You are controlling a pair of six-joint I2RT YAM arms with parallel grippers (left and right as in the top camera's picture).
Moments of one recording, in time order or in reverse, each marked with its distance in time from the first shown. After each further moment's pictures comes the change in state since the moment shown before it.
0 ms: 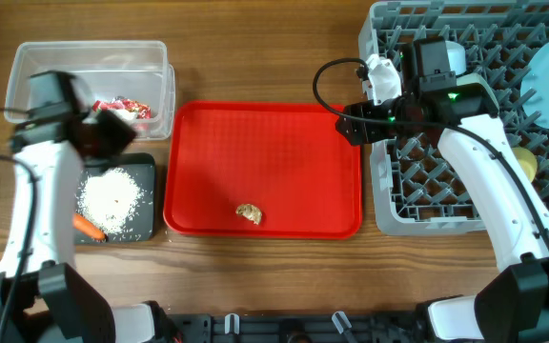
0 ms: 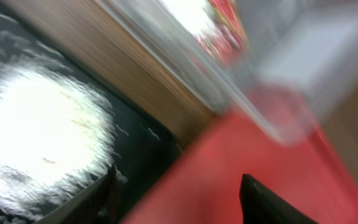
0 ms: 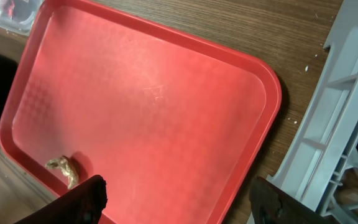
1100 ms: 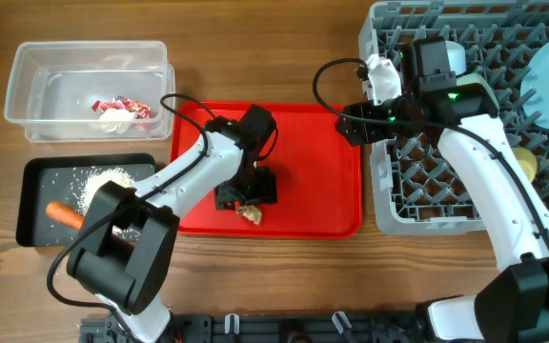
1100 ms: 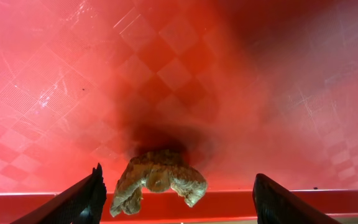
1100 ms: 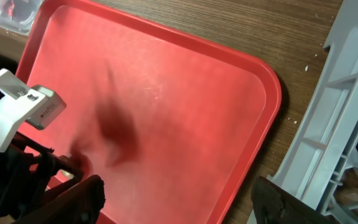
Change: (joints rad) left arm -0.752 0.301 -0.002 -0.121 0.027 -0.019; right arm 0.000 0.000 0.000 0.000 0.000 0.000
